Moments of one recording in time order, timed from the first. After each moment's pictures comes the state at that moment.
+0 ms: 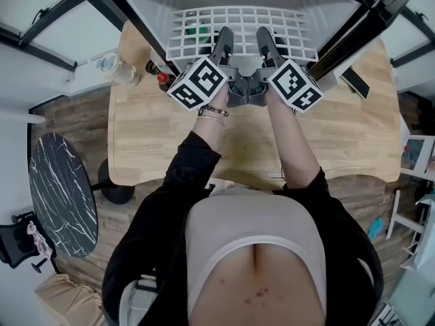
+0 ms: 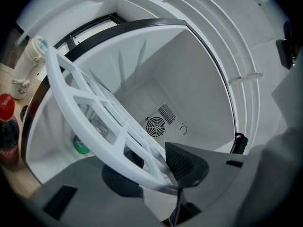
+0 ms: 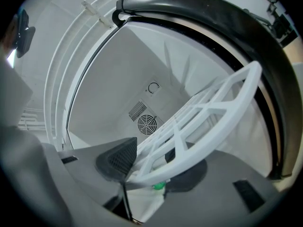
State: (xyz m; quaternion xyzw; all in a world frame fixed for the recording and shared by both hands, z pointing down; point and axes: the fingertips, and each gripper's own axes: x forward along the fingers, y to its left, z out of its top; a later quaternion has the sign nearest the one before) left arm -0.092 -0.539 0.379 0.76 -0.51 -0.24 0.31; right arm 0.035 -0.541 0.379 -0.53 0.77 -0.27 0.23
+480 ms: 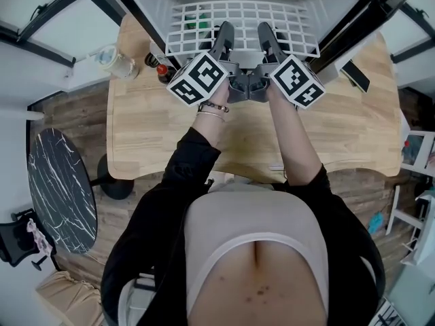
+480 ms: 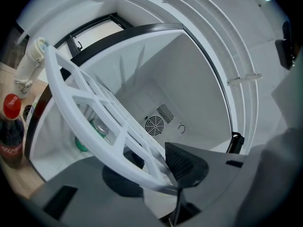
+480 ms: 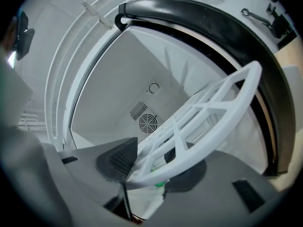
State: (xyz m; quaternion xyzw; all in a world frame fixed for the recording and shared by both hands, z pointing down) left arm -0.091 -0.527 0.380 0.77 -0.51 -0.24 0.31; right arm 0.035 -0.529 0.381 -0.53 0.77 -0.28 0.23
